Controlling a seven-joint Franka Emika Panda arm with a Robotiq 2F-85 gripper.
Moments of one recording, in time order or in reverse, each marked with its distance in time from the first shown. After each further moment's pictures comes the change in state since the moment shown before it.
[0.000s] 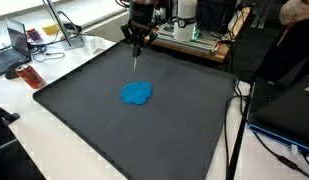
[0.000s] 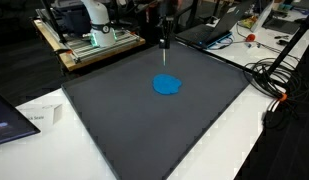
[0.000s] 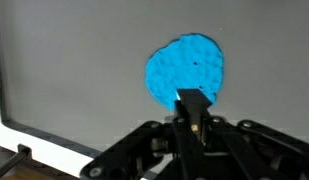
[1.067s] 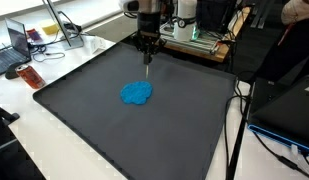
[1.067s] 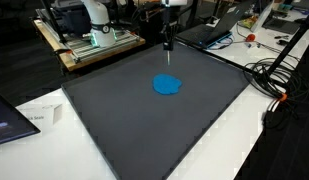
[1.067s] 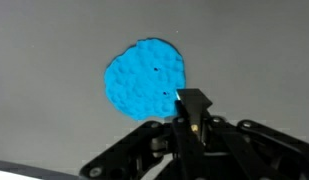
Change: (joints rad) arm 0.064 0.014 -0.094 0.034 0.204 -0.076 -0.060
